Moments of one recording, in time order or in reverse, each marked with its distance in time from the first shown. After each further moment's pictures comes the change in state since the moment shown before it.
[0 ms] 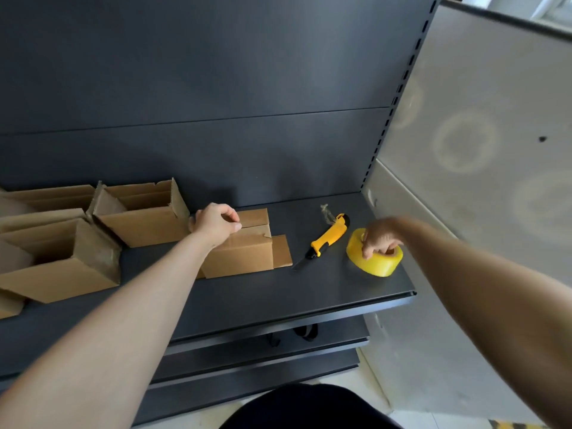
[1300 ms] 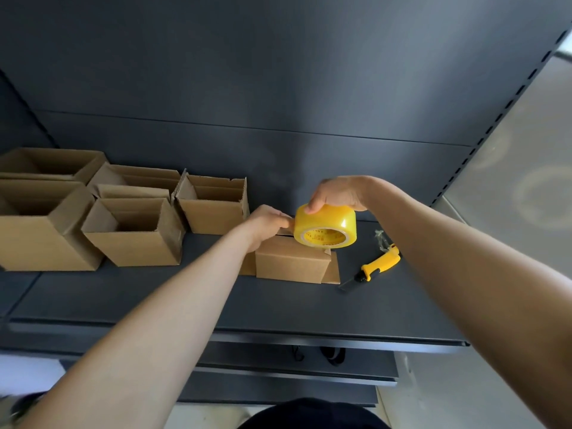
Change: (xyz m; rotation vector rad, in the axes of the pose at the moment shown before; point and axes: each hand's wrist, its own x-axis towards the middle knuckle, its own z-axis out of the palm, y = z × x) left_hand -0.003 -0.016 -0.031 -0.482 -0.199 -0.103; right_hand -0.090 -0.211 -0.051 0.030 0.103 -0.525
